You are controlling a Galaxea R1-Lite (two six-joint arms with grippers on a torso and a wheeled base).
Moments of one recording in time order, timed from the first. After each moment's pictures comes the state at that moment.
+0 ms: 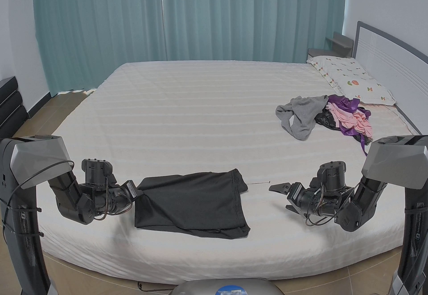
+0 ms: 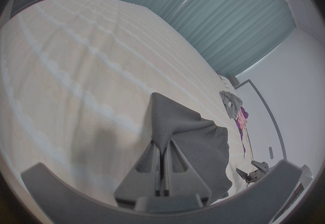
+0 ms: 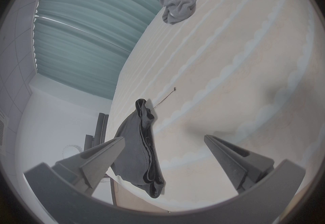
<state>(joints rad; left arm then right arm) -0.07 2.31 -0.72 -0.93 -0.27 -0.66 0.32 2.32 -0.67 -1.09 0.26 0.94</state>
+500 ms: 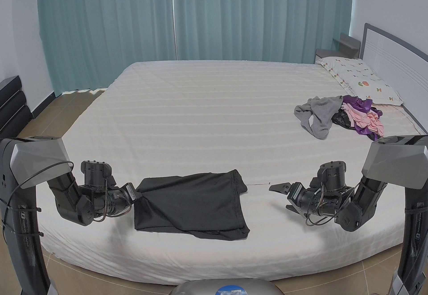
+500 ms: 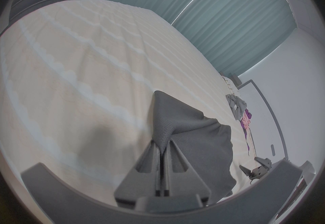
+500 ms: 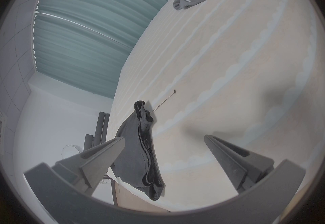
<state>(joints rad) -0.07 2.31 -0.70 -0.93 -0.27 -0.63 0.32 2.32 -0.67 -1.09 0.26 0.94</state>
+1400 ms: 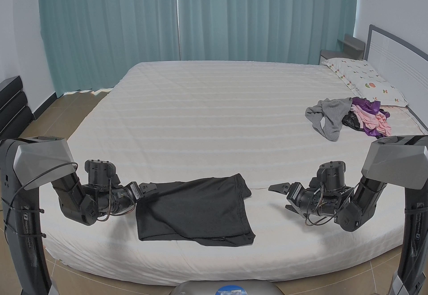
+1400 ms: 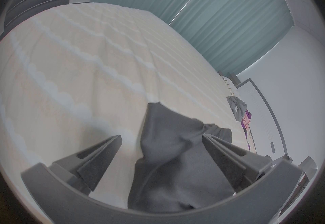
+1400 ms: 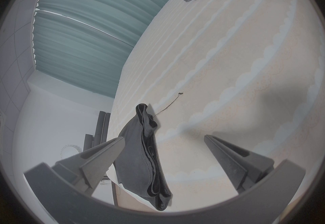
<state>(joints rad) -0.10 2.32 -0.72 -0.95 -0.27 -0.62 0.32 2.32 -0.67 -1.09 0.26 0.94</state>
